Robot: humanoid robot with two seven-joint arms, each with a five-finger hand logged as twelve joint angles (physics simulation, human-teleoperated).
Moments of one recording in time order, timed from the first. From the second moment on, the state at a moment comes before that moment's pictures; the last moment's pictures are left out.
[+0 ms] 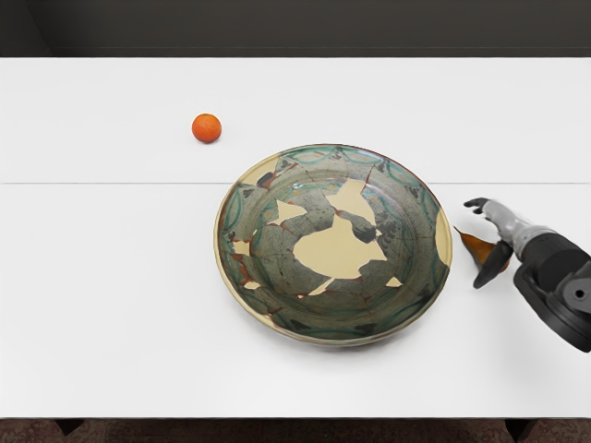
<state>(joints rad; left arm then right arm) -0.08 0.00 -0.16 -0.11 -0.02 -0.32 0.13 1.10 -0.82 -0.19 1.70 -0.88 -0.61 -0.61</state>
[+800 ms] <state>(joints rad) -0.08 0.00 -0.16 -0.11 -0.02 -0.32 0.13 1.11 -0.83 -0.20 1.69 -0.87 -0.61 -0.61</state>
